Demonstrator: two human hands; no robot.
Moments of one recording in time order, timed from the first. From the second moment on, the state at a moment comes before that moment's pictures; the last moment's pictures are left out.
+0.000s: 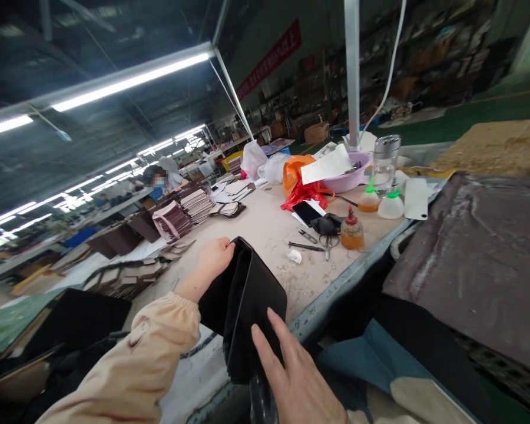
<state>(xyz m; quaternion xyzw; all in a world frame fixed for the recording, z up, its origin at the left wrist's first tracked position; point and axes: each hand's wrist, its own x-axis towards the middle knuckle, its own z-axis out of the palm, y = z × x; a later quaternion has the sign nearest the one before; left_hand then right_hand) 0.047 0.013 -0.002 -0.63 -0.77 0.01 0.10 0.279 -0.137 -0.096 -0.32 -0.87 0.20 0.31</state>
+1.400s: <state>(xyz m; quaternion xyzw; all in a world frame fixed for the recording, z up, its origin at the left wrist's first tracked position) 0.021 -0.063 0.009 -0.66 -0.75 -0.02 -0.04 0.326 -0.085 -0.114 -0.42 -0.79 0.27 0.36</state>
